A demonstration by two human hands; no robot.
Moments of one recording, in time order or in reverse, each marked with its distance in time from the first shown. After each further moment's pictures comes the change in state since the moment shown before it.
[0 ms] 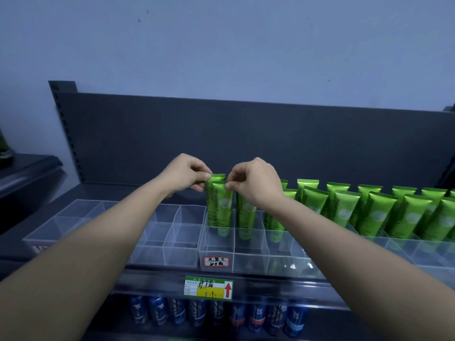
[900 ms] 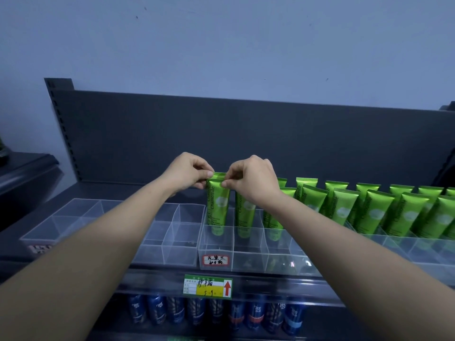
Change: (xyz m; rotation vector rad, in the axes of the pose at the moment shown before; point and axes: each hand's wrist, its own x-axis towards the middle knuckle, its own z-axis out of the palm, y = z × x) left_hand -0.001 0.004 0.007 0.004 0.026 0.006; right_hand 0.005 -0.001 0.004 -0.013 0.039 -0.049
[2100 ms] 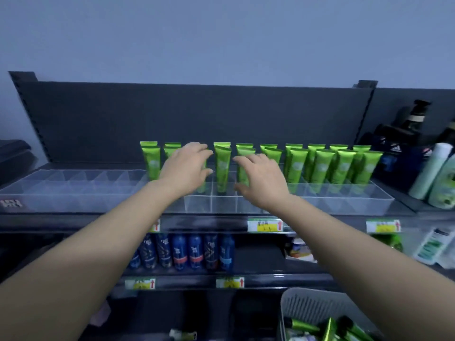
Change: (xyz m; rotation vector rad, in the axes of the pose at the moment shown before) left_hand -0.123 0.104 0.167 0.967 0.118 0.380; right_hand -0.176 0.110 -0.120 -0.352 -0.028 -0.052
